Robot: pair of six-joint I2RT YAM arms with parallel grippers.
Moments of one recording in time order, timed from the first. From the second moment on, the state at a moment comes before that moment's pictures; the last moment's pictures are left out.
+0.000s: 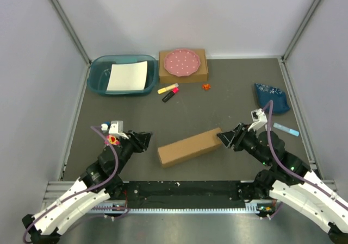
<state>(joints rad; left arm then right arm) -0.82 0.17 0.25 -0.19 -0.38 -0.67 0.81 0.38 0.53 -0.44 0.16 0.79</state>
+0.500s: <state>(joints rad) -0.82 0.29 0.28 -0.17 -0.41 -0.66 0.81 0.33 0.54 -0.50 0.17 0.77</state>
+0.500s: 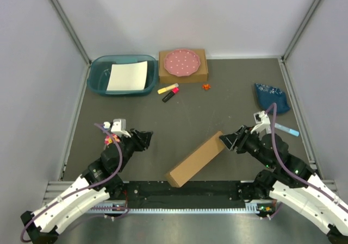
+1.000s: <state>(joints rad) -0.82 0.30 0.28 -0.17 -0.37 -0.66 0.81 0.40 0.66 -0.71 0.27 0.72</state>
